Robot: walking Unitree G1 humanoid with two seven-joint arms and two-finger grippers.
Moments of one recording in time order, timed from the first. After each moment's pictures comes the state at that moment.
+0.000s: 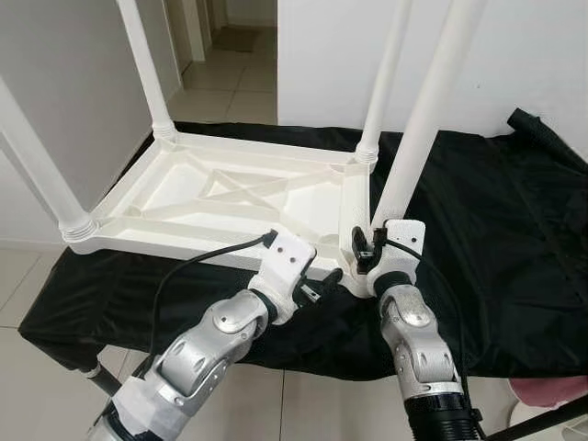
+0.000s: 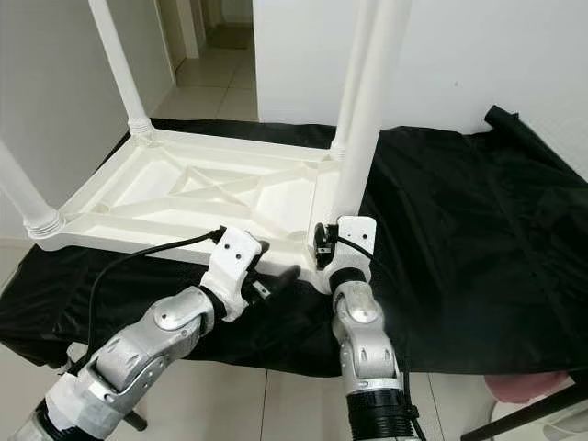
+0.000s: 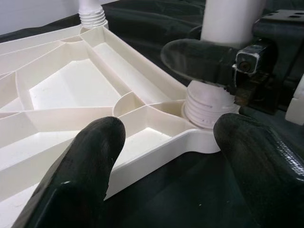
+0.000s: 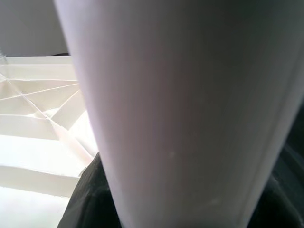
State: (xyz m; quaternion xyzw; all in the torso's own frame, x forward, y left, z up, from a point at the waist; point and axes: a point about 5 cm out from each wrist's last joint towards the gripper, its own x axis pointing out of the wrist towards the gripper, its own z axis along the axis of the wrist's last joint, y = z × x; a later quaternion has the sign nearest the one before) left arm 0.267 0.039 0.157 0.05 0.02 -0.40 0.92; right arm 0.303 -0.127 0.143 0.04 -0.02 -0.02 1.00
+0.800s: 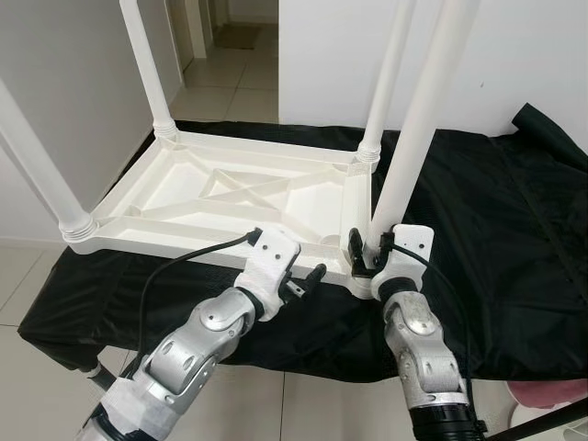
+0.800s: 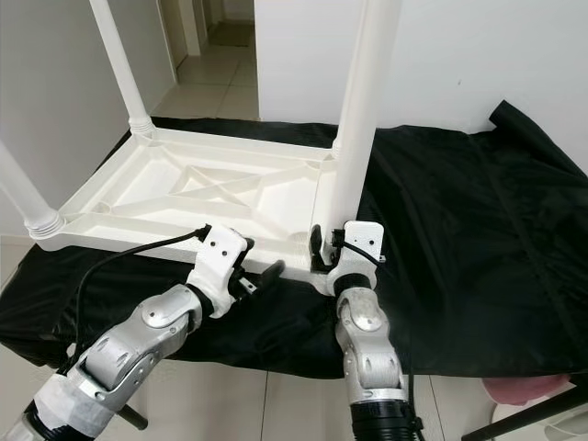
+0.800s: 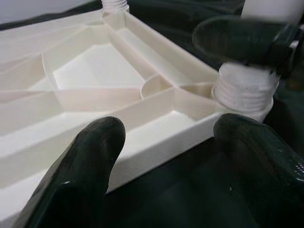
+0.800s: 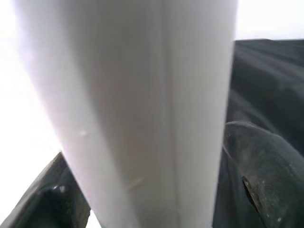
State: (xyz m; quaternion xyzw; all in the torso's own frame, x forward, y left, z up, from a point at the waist) left arm 0.270 0.055 0.149 0.06 0.03 -0.37 0.93; right arm 0.296 -0.141 0.146 0.02 -0.05 0.04 1.00
